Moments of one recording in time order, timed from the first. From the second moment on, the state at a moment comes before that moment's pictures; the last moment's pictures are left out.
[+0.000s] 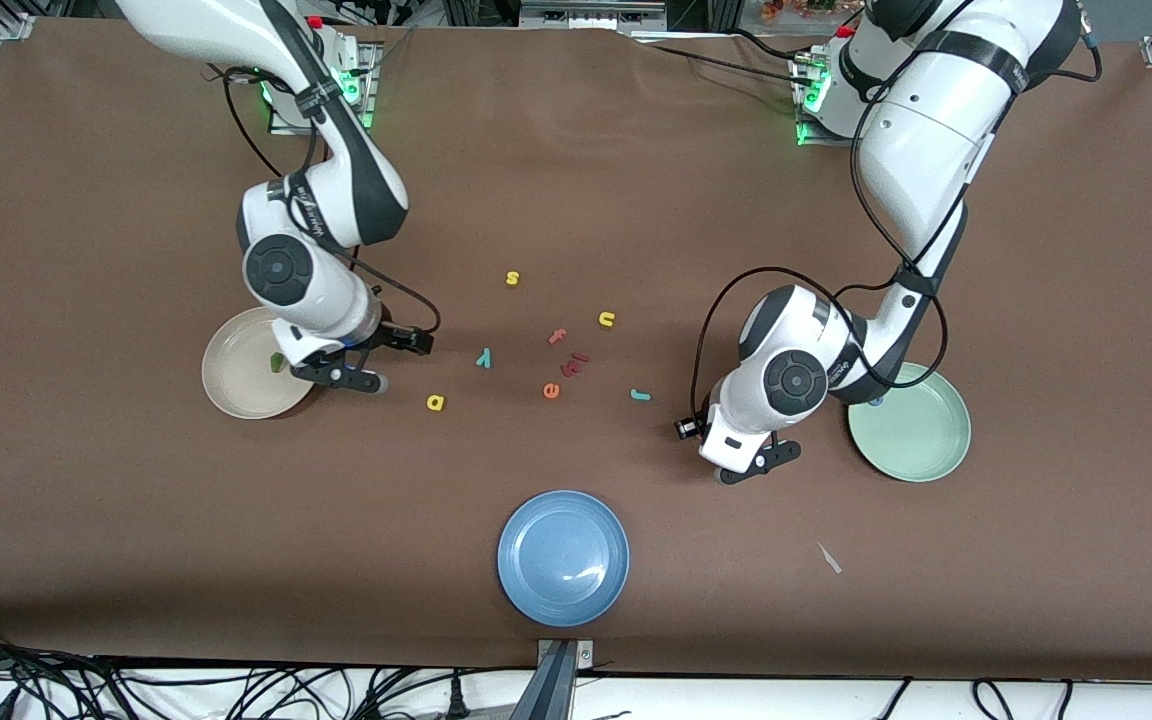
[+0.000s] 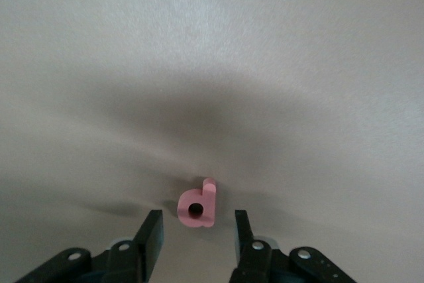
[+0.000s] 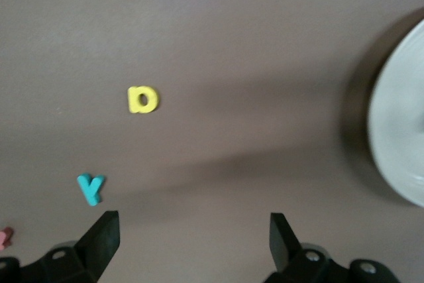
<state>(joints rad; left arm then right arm) -0.20 0.86 -0.28 -1.43 0.07 2.22 -0.82 0.43 0.41 -0.01 -1.91 0.09 2.22 0.56</state>
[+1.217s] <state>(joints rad) -0.20 0.89 -0.28 -1.42 0.11 2.22 -0.82 0.58 0.59 -0.01 -1.79 0.09 2.35 0.63</state>
